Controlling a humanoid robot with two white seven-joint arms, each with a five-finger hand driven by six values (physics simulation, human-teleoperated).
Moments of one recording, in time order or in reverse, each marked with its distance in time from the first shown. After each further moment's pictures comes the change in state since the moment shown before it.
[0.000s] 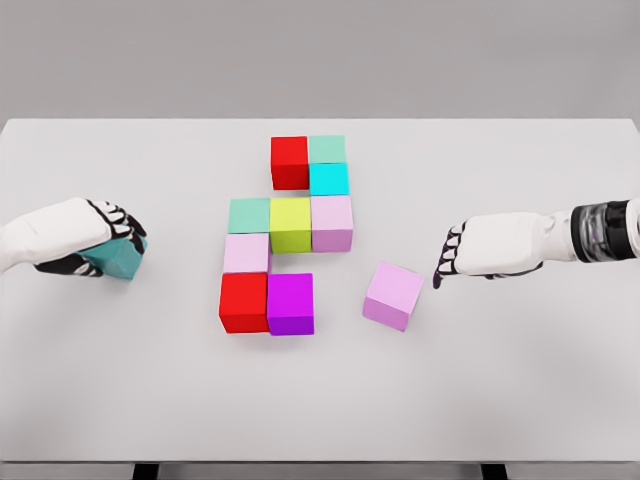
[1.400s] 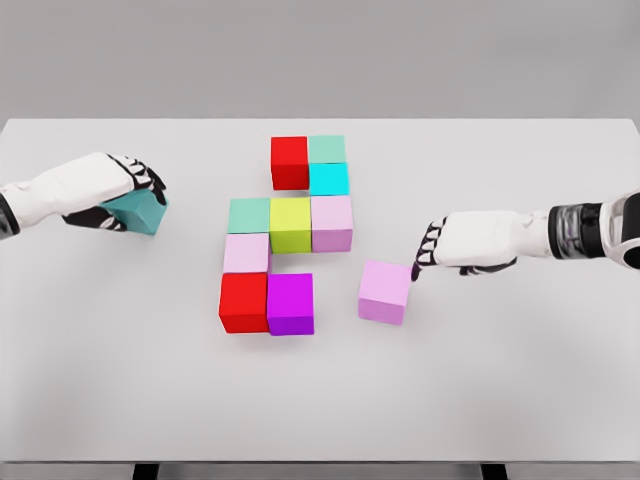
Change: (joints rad) left arm -0.161 -0.176 -0.004 0.177 -0.008 0.000 -0.059; right arm 0.009 0.085 0.037 0.126 -0.011 0.000 -0.123
